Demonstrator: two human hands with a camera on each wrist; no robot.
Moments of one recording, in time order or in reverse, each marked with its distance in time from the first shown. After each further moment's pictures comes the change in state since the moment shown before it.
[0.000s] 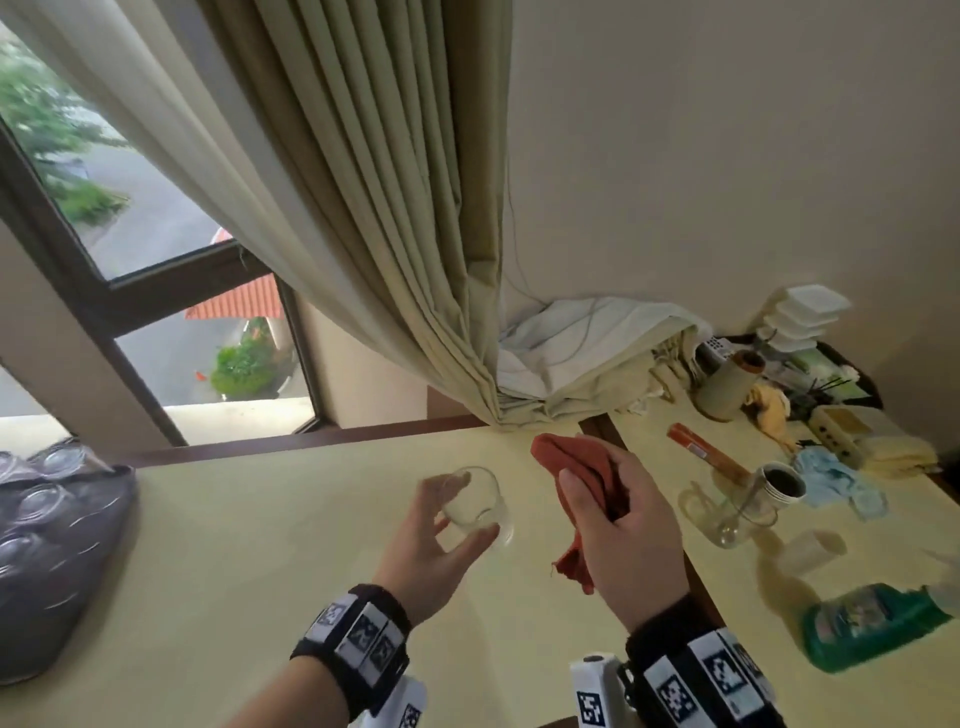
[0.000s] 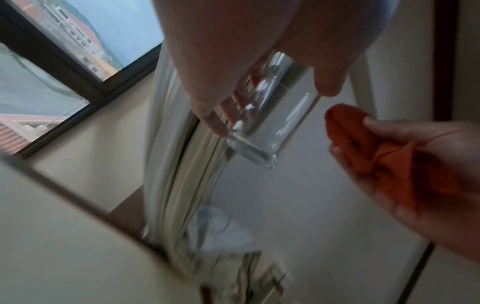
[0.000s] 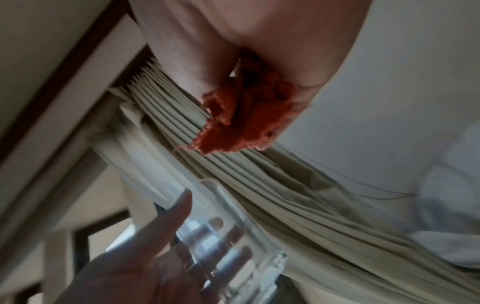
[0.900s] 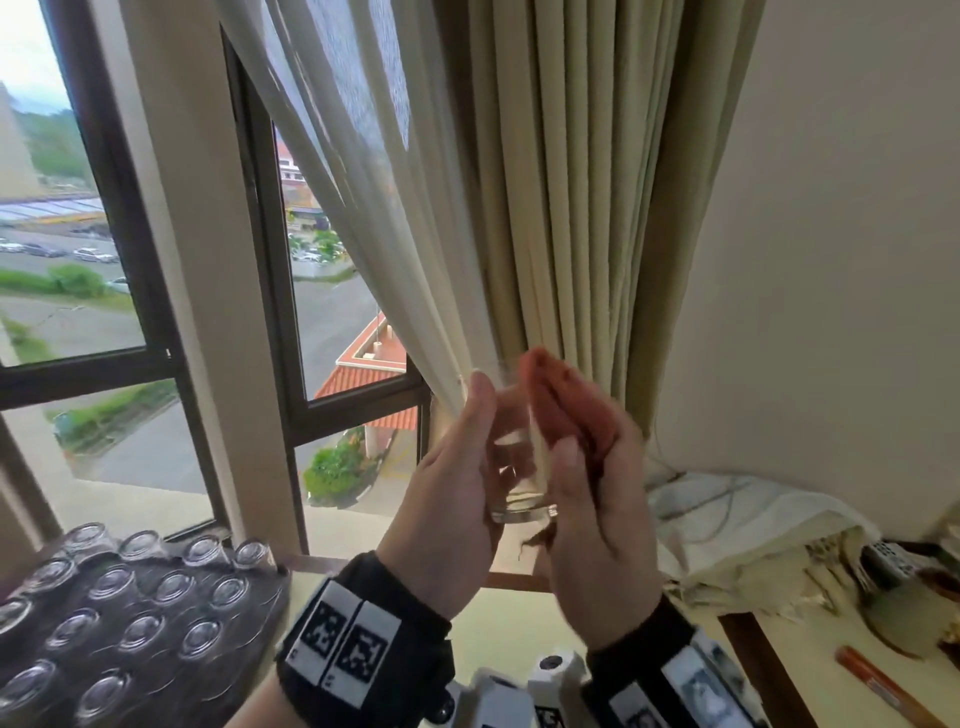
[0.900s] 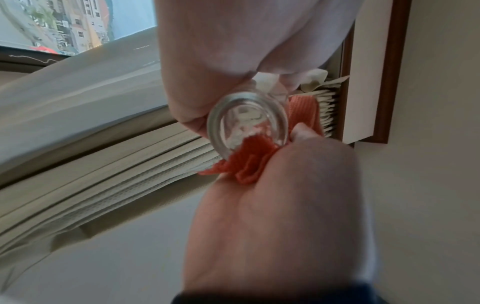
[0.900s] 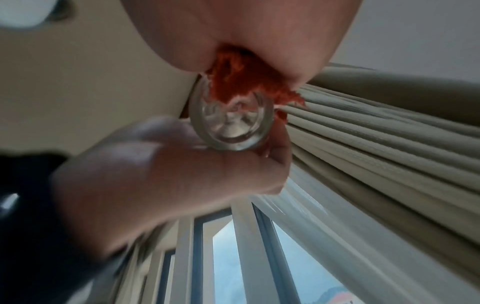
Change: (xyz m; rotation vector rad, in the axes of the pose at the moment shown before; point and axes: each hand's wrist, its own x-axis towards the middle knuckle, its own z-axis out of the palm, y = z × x) left_hand -0.008 0.240 -0.194 -0.777 0.159 0.206; right_hand 0.033 -0.231 0.135 0.585 -0.184 -0.787
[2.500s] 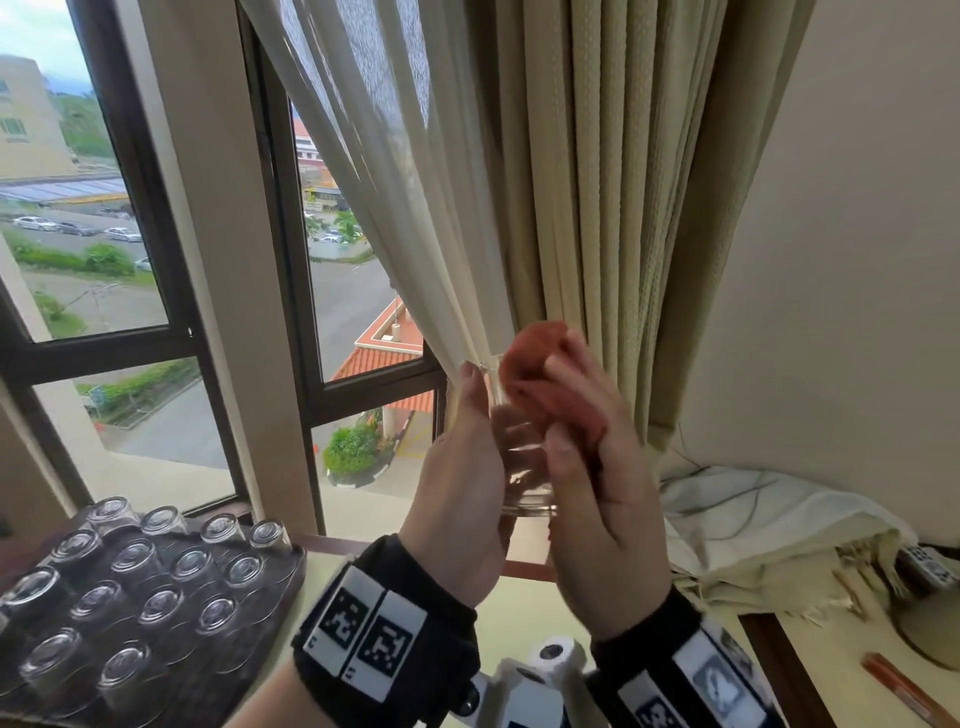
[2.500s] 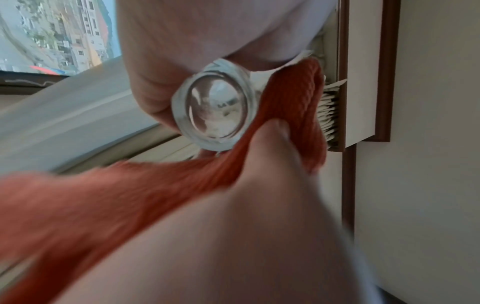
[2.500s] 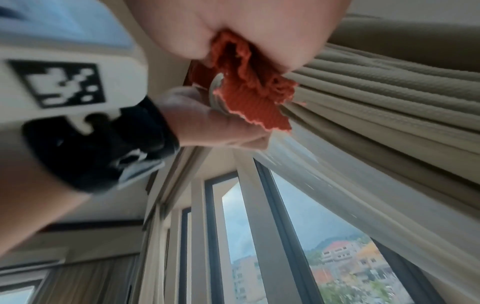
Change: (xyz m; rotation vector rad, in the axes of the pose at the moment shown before) left_hand 0.018 -0.006 0.001 -0.074 0.197 -0.135; right_hand 0.006 0.020 0.003 -0.102 -0.058 0.000
